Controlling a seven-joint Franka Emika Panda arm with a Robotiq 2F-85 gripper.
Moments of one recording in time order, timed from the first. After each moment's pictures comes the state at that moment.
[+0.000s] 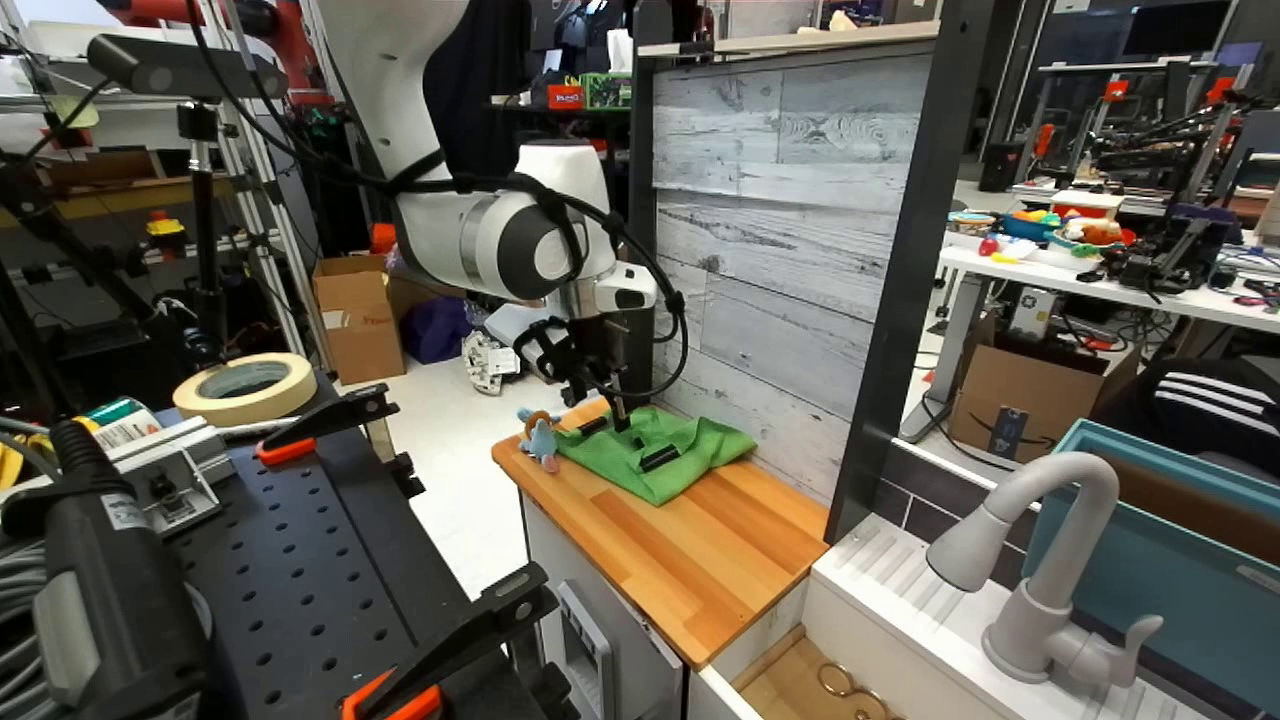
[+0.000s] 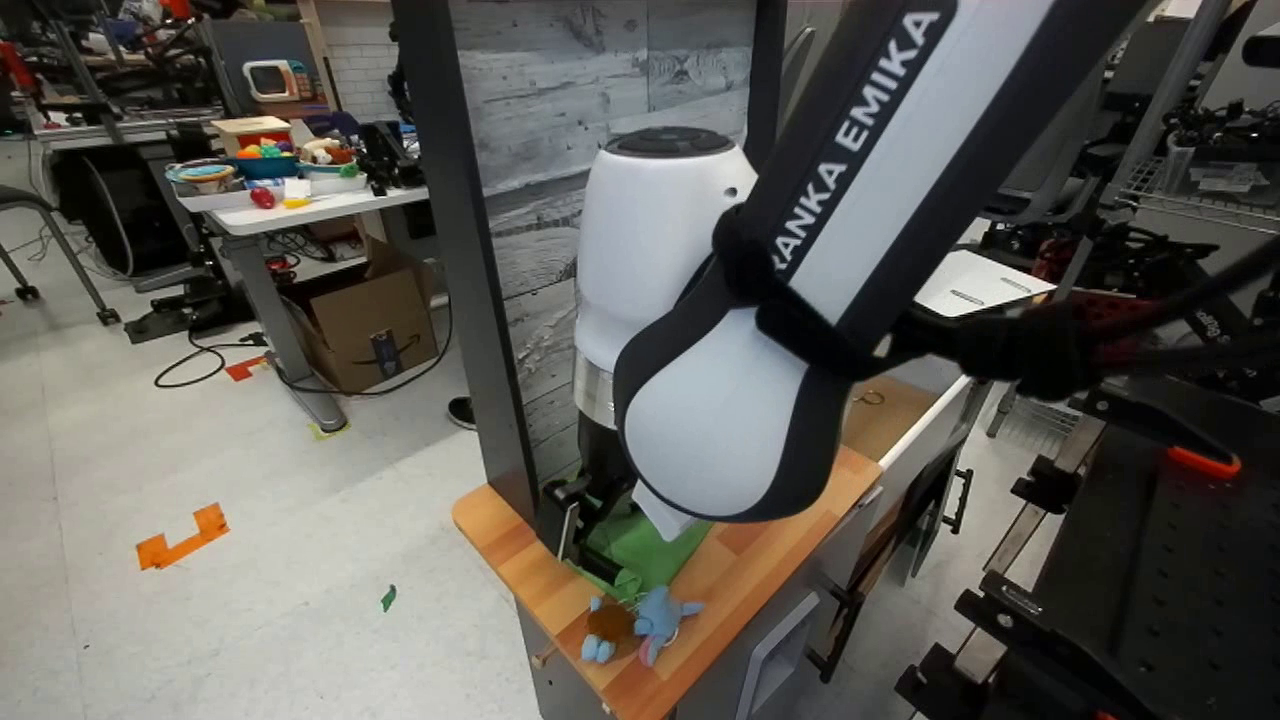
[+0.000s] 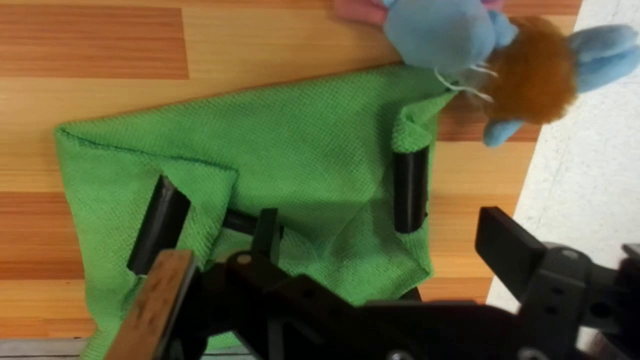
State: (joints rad) arm 0.31 1.03 -0.02 -1.77 -0.04 2.94 0.27
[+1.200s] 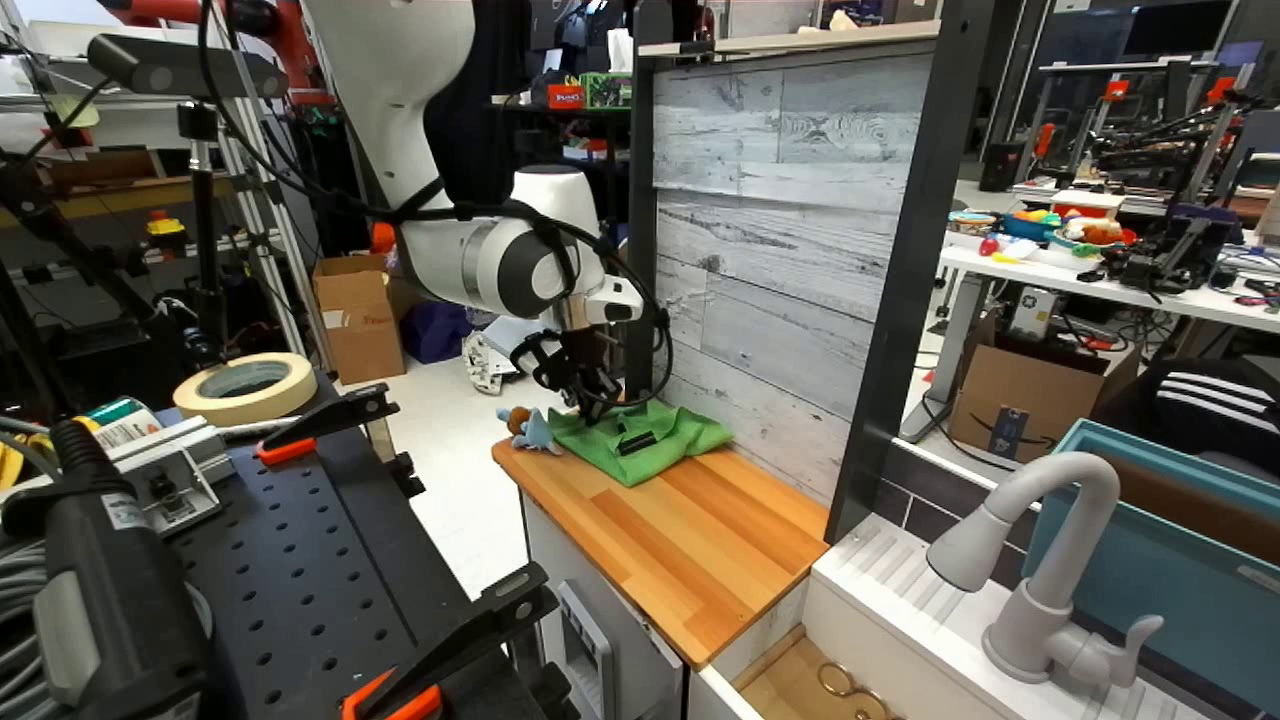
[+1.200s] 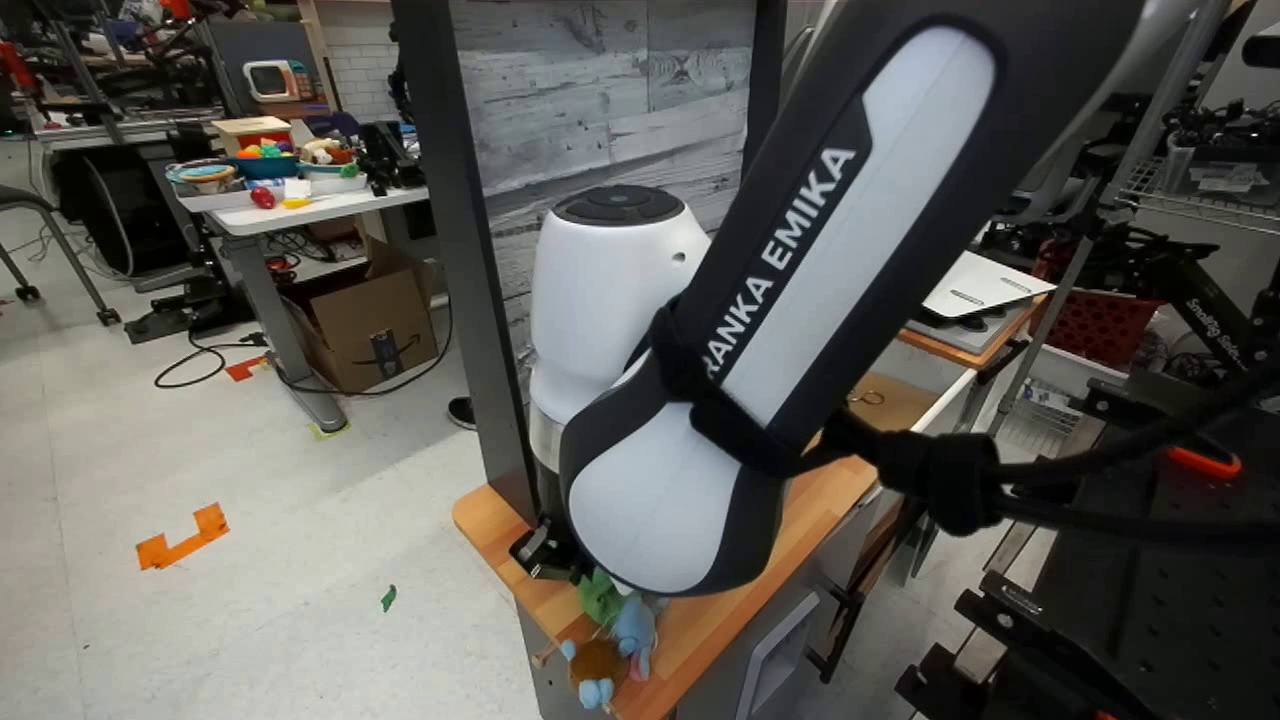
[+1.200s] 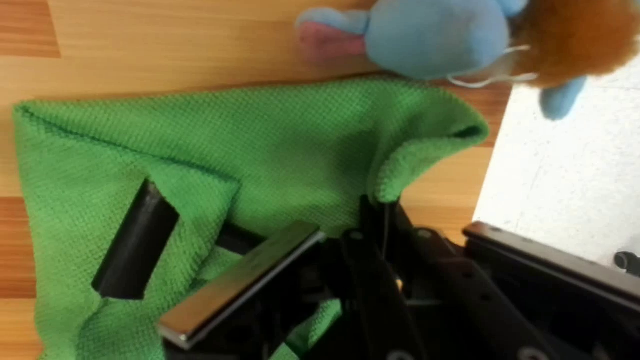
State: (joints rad) arm 0.35 1.13 0.00 -1.64 -0.04 2.93 0.27
